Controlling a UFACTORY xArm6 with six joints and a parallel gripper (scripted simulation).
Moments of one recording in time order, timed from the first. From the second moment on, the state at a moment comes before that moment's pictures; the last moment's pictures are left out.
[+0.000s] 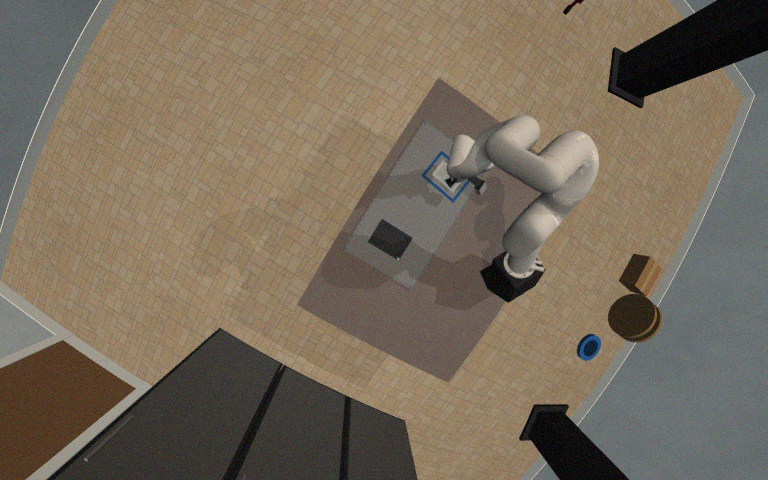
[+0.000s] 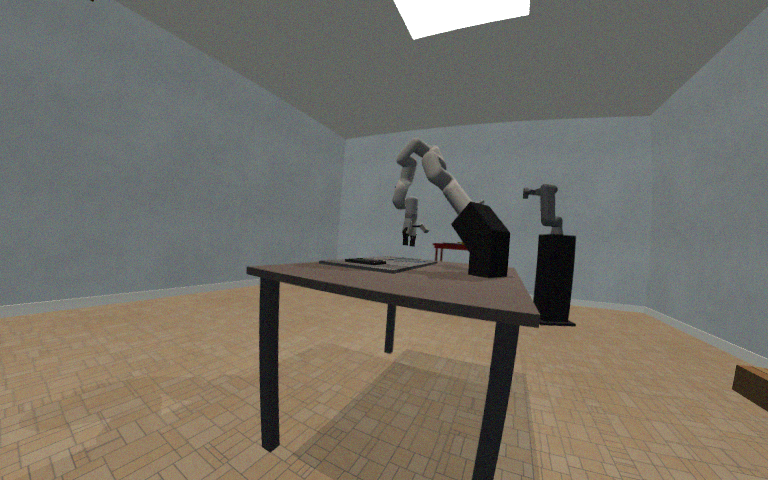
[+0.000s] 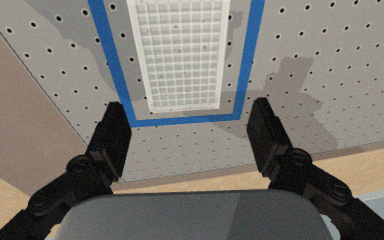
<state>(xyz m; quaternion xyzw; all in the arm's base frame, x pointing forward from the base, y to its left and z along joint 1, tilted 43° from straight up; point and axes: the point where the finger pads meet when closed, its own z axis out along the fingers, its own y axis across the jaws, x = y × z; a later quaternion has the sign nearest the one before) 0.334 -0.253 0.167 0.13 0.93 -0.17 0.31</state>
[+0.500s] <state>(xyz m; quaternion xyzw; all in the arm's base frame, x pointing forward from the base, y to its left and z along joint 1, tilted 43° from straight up) 0.341 -0.260 0.156 0.13 0.93 -0.17 0.31</state>
